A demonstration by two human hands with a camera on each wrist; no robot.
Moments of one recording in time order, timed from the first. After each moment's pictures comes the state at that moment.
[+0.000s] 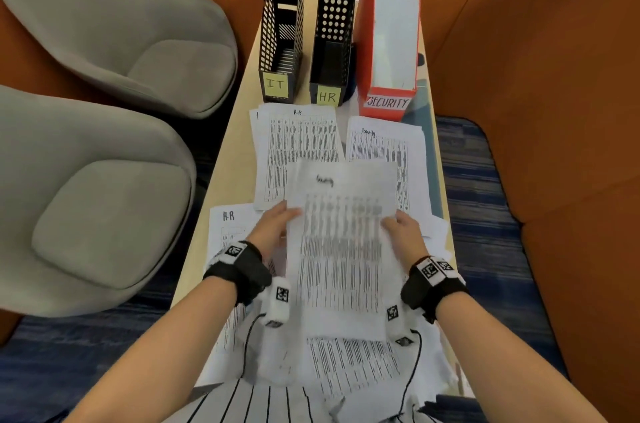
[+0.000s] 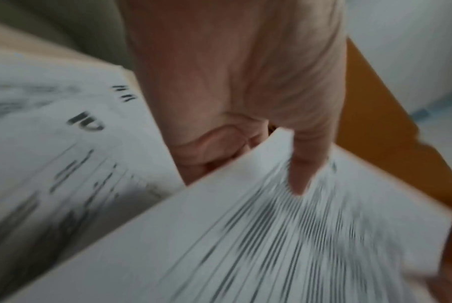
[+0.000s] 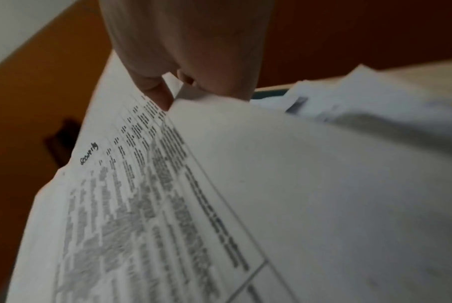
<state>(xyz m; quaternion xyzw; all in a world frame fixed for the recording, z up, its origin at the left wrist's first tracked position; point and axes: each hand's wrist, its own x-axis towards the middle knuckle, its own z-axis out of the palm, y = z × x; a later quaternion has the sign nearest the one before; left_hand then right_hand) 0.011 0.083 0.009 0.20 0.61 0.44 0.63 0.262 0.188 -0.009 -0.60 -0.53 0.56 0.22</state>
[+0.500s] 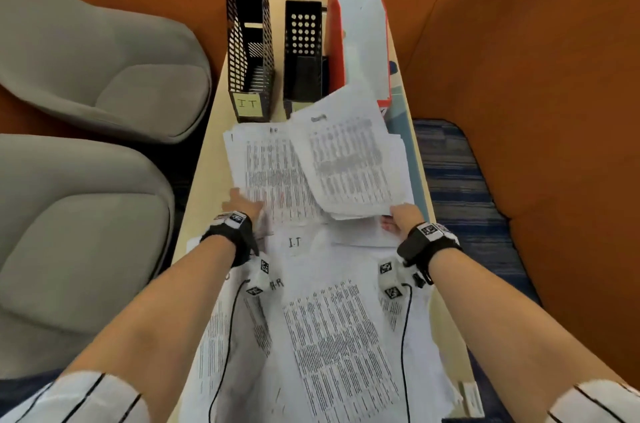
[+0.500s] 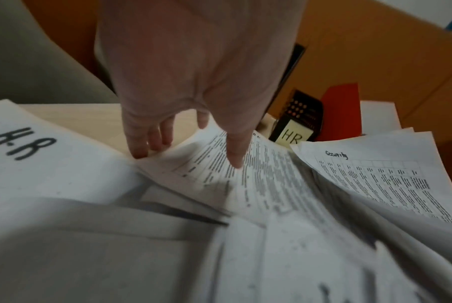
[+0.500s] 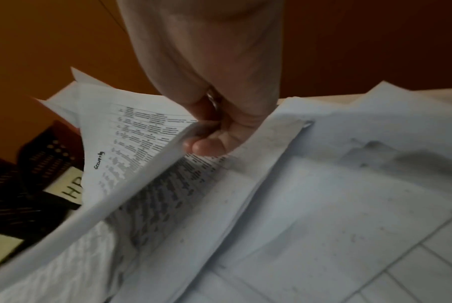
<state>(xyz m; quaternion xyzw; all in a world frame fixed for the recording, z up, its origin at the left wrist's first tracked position) -0.053 0.187 -0.030 0.24 0.86 0.22 0.39 0.259 0.274 -0.003 -0.71 -0.32 0.58 0.24</state>
